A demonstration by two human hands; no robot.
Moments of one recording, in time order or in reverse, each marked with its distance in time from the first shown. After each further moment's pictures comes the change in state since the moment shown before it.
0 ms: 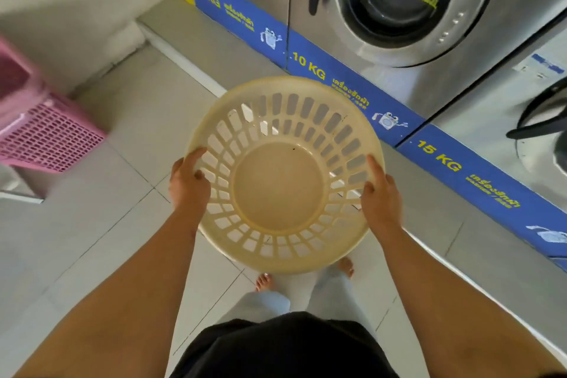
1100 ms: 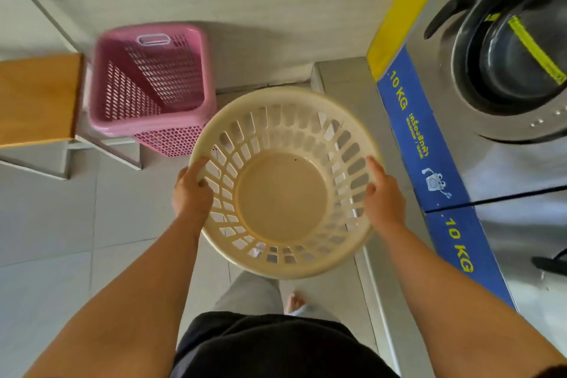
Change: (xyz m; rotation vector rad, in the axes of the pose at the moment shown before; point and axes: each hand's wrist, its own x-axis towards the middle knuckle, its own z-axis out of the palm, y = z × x) left_hand 0.398 -0.092 -0.182 -0.163 0.363 -0.511; right_hand 0.264 -0.538 0.240 -0.273 -0.366 -0.554
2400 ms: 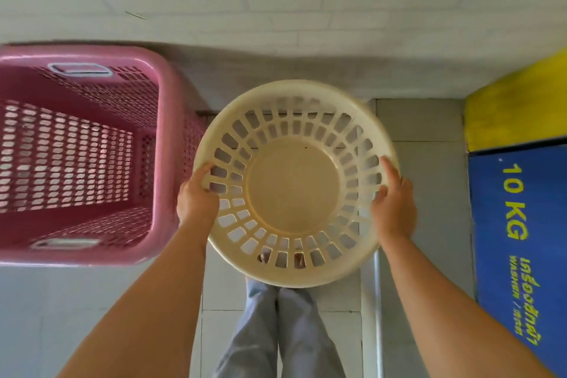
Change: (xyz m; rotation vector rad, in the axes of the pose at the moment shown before) left_hand 0.444 0.091 0.224 0.038 -0.085 -0.396; right_hand 0.511 -0.134 0.197 -0.069 -0.061 -0.011
